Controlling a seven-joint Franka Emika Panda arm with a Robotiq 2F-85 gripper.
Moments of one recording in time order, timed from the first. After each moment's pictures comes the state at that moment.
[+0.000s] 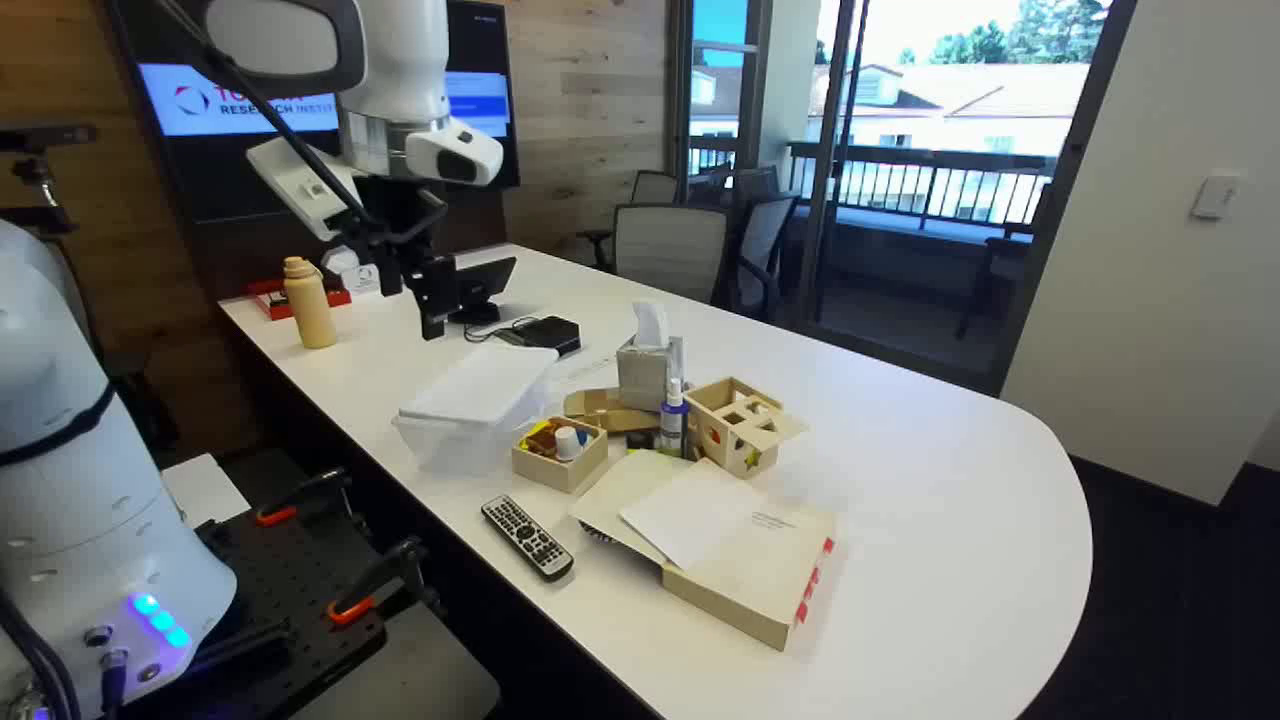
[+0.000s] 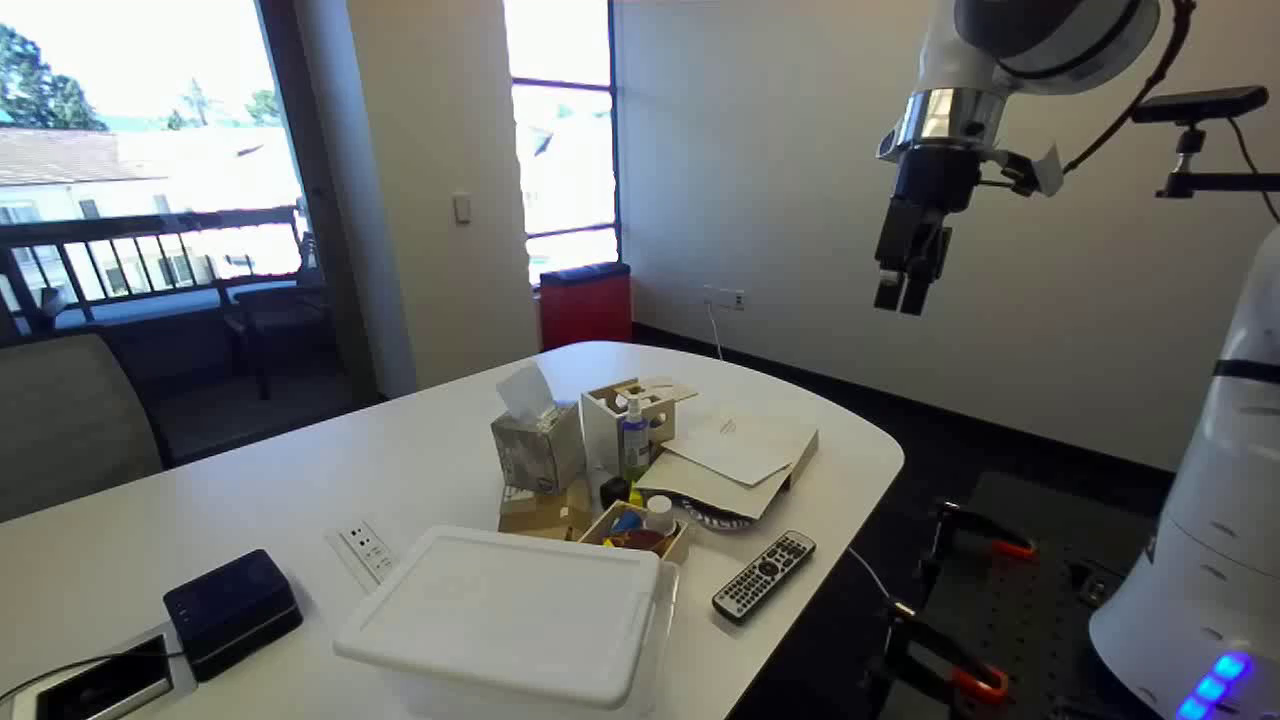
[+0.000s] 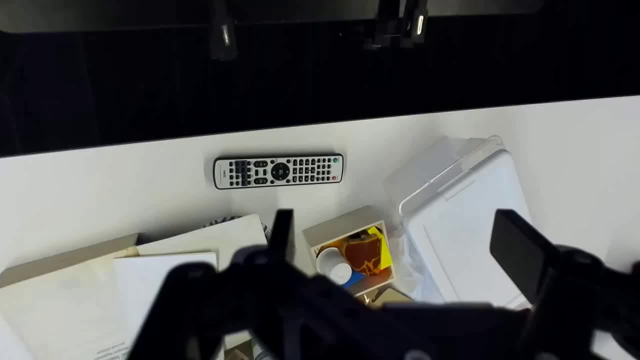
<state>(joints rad) -0.08 -0.78 -0.35 -2.80 0.05 2.01 -0.29</state>
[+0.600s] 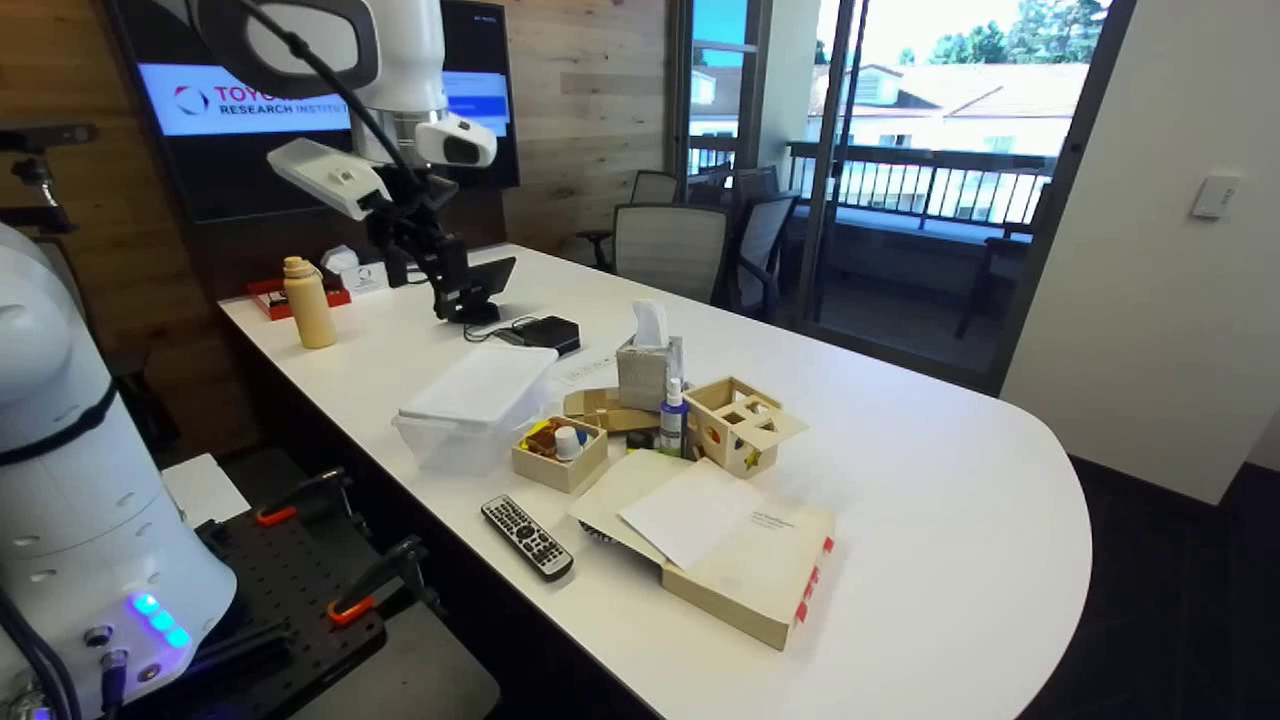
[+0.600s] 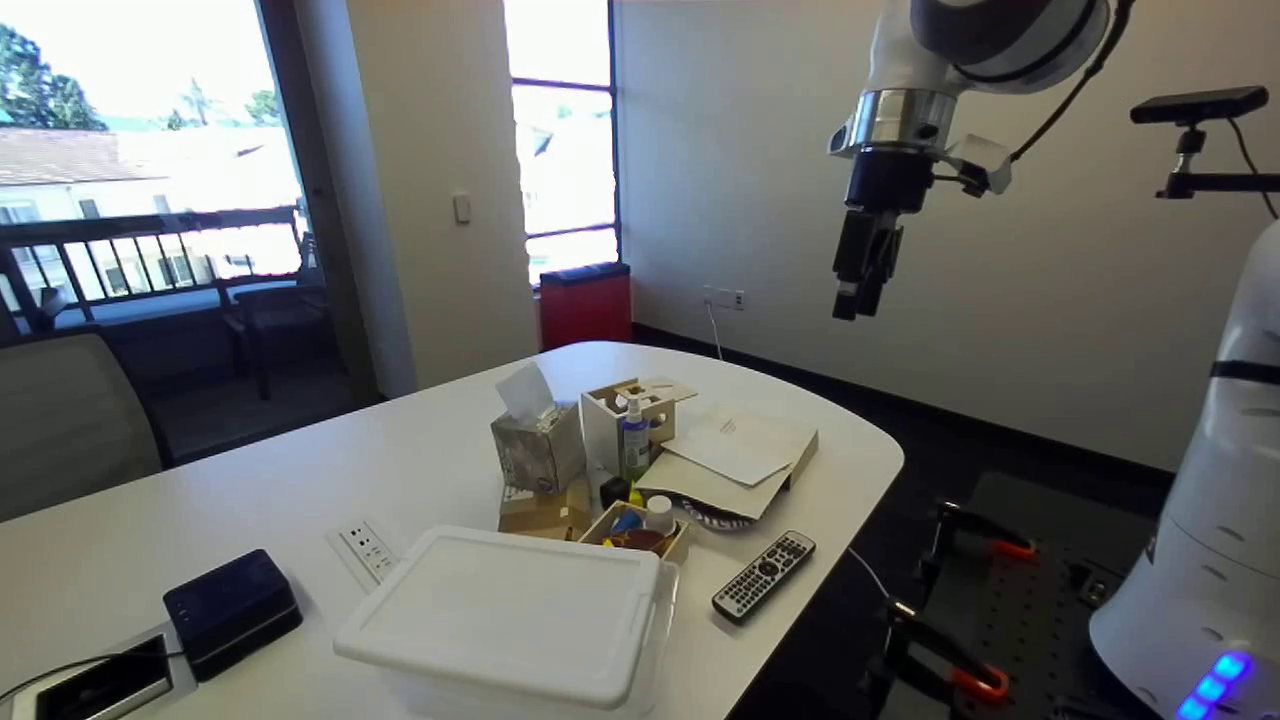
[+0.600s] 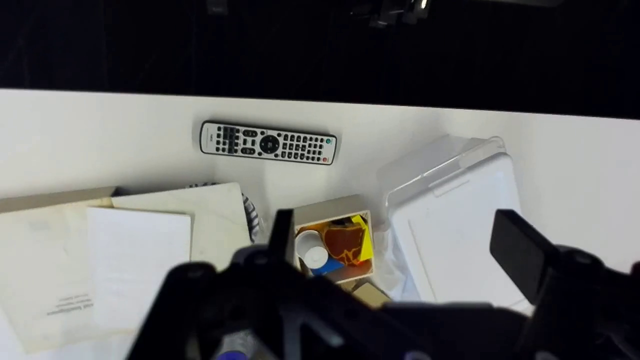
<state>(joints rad) -0.01 -0.70 -0.21 -2.78 0.08 2.11 -0.29</state>
